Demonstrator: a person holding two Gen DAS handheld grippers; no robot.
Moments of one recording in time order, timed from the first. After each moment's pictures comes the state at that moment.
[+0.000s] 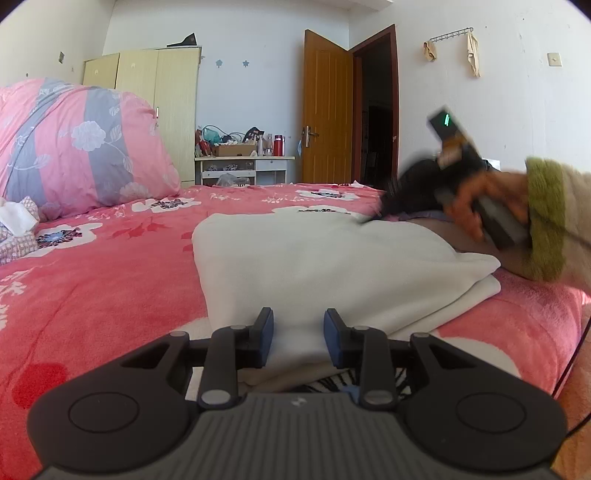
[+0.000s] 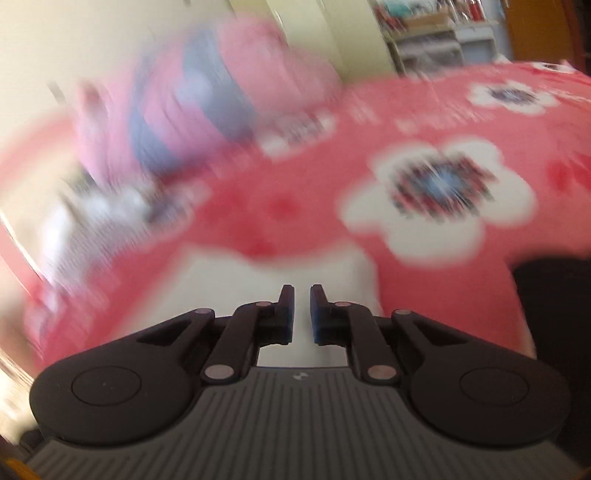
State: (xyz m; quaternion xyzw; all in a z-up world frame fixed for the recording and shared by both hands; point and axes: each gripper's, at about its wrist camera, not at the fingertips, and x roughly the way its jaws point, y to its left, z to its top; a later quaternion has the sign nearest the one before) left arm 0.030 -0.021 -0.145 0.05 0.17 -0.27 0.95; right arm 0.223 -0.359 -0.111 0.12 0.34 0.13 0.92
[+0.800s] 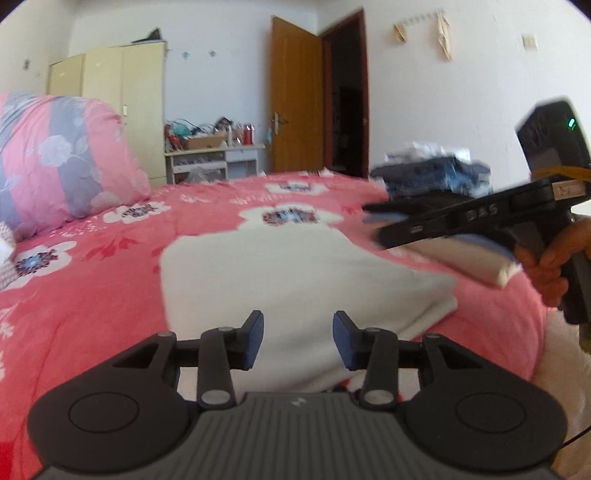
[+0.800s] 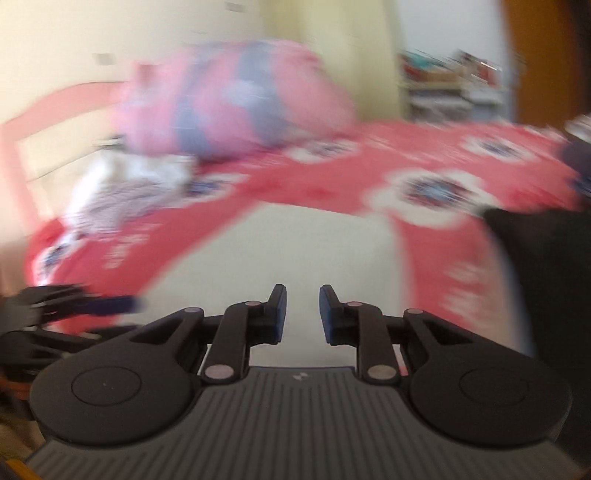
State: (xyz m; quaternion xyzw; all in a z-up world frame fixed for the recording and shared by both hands) left arm 0.027 -0.048 -0.107 0.09 0.20 -0.31 0.93; right arm 0.052 -0.294 -0.091 0.04 0.23 0.20 0.95
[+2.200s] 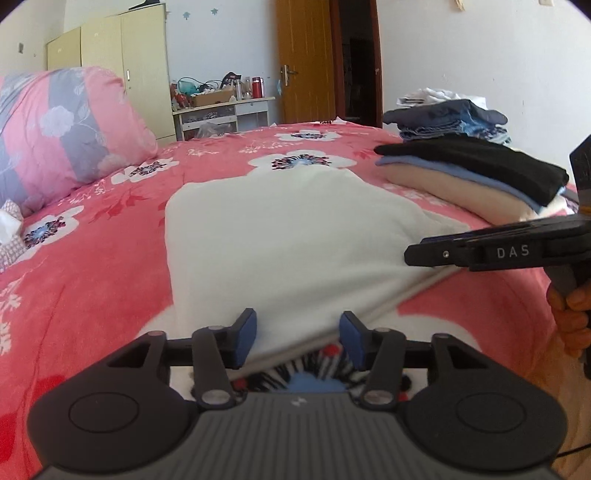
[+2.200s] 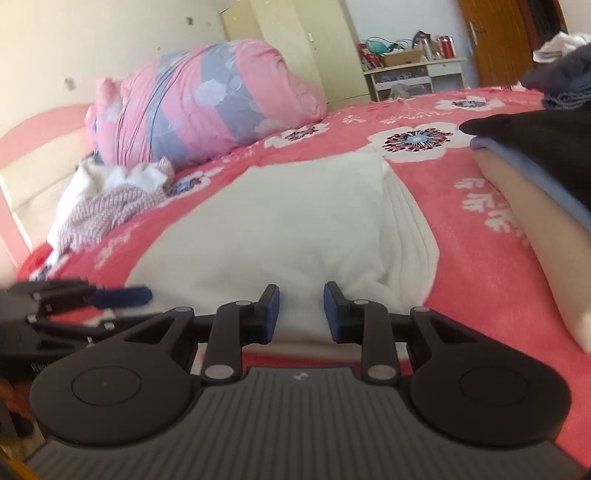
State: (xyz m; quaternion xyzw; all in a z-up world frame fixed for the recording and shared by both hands) left arm 0.028 -0.059 -0.120 0.13 0.26 -0.27 0.92; right arm 0.013 -0.282 -0.155 0.12 0.24 0.12 0.96
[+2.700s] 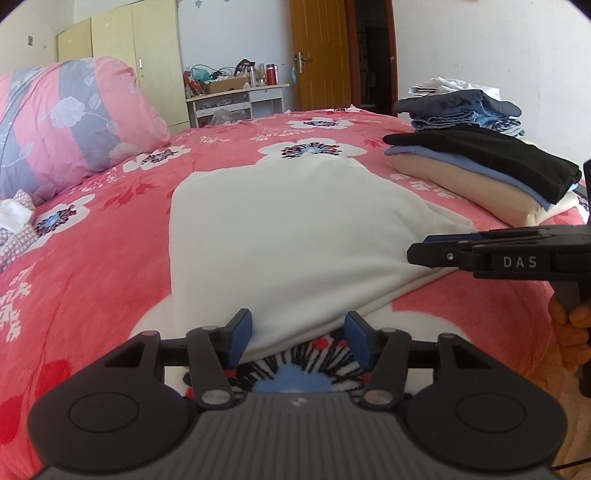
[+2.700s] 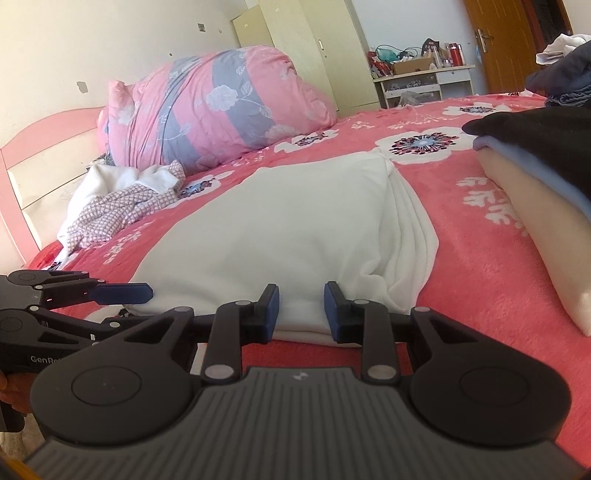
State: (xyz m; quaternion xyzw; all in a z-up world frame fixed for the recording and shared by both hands) left arm 0.023 -0.068 -0.116 0.13 0.28 -0.24 0.92; right arm 0.006 -0.287 -0.163 0.13 0.22 0.13 0.96
